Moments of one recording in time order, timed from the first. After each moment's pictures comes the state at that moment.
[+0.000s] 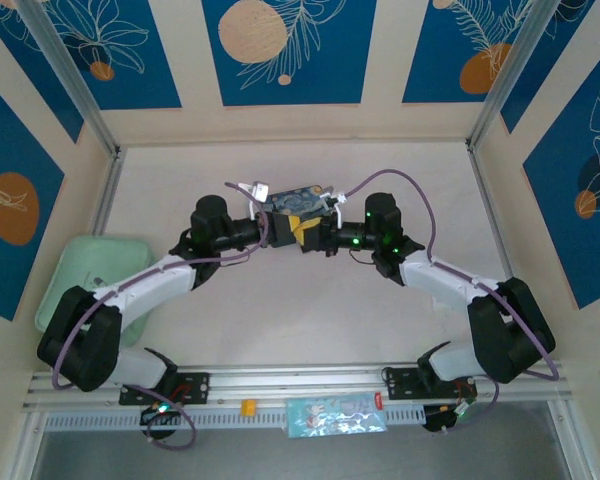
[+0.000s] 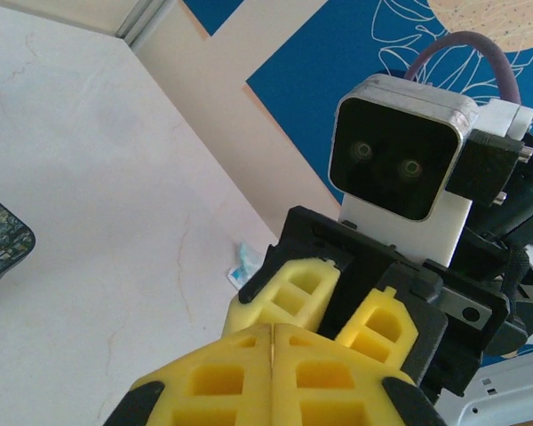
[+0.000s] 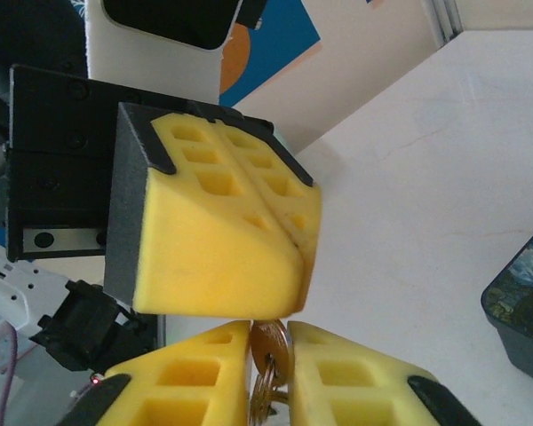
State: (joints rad) left arm -0.55 1.38 0.77 0.49 0.70 -0.75; right arm 0.50 1.38 0.74 0.42 -0.83 0.40
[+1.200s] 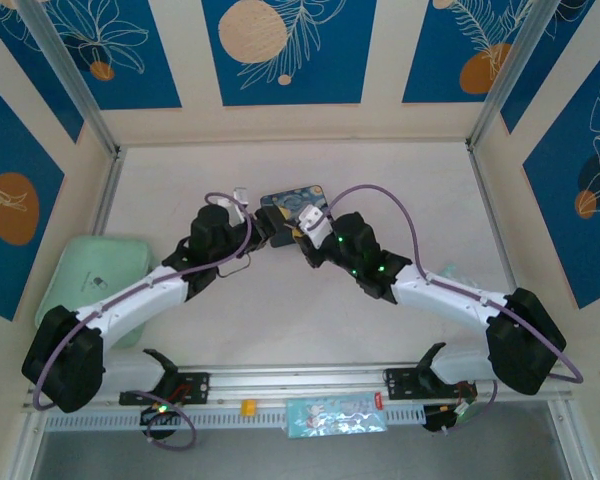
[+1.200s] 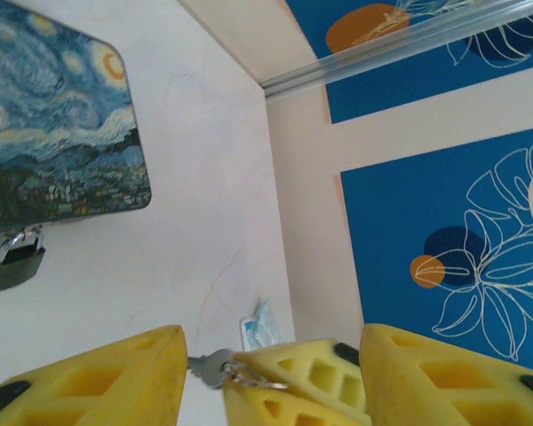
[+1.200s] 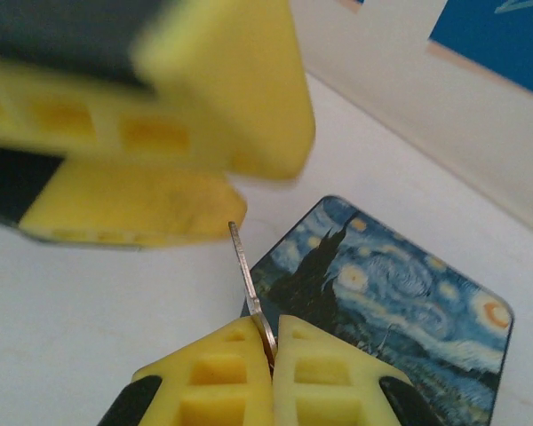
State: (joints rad) left arm -0.61 1.25 0.73 0.27 0.29 -1.16; right arm 0.80 1.30 0.77 0.19 0.01 -0.23
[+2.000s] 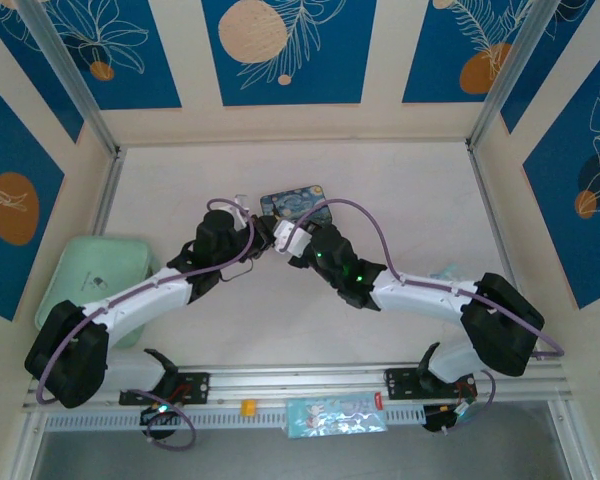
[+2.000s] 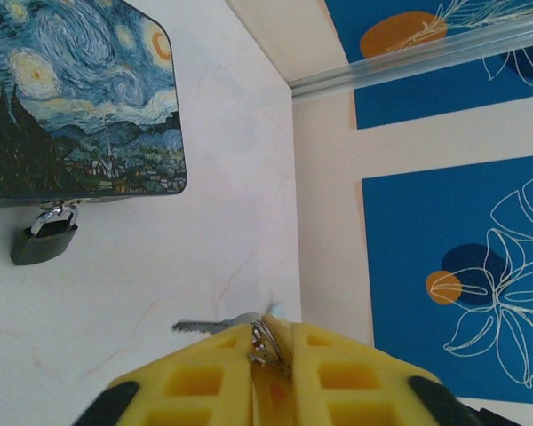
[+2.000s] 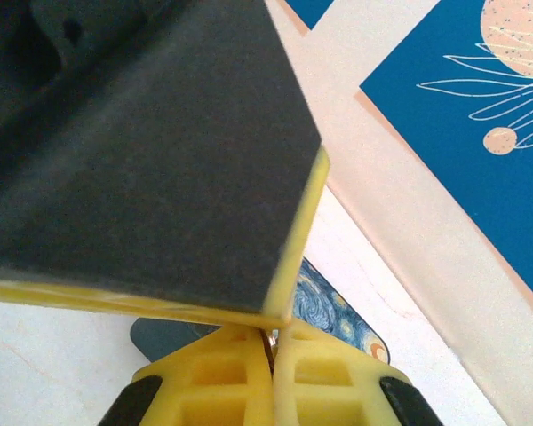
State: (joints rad) left arm -0.63 1.28 0.70 0.29 0.24 -1.21; right arm 0.93 1.42 0.77 0.37 0.32 -0.56
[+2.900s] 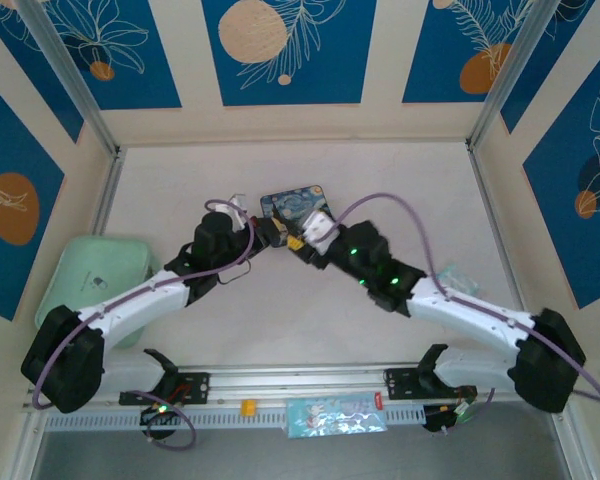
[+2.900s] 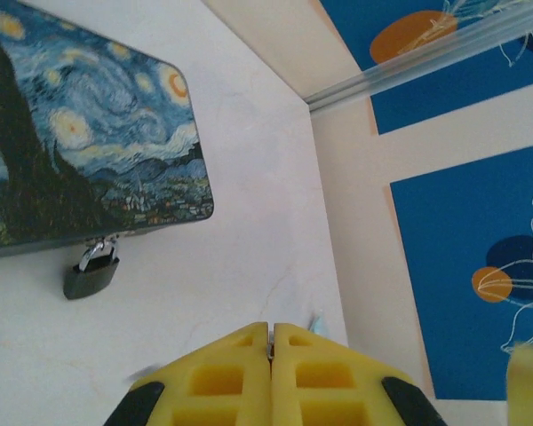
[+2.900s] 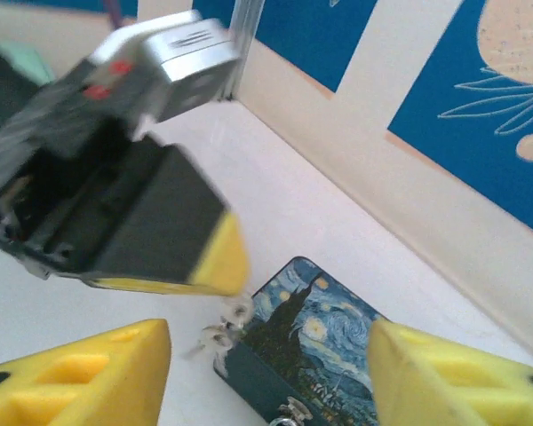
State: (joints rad) left arm -0.62 1.25 0.69 0.27 0.18 -1.04; right arm 0.79 1.12 0.73 0.19 0.00 -0.26
